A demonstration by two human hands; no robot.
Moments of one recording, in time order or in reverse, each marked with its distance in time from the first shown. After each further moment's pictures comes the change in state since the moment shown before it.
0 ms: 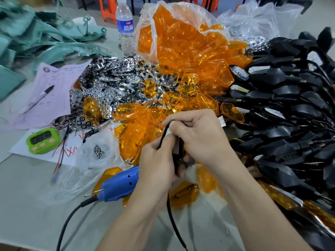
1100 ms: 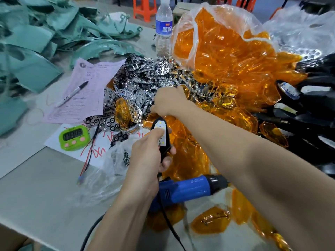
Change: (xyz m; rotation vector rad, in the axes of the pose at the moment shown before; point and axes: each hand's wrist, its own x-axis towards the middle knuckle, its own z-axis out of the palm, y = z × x) left_hand 0.059 0.026 -0.069 -0.125 0.238 -0.099; right_hand 0.205 0.000 0.138 -1.110 -0.404 -0.203
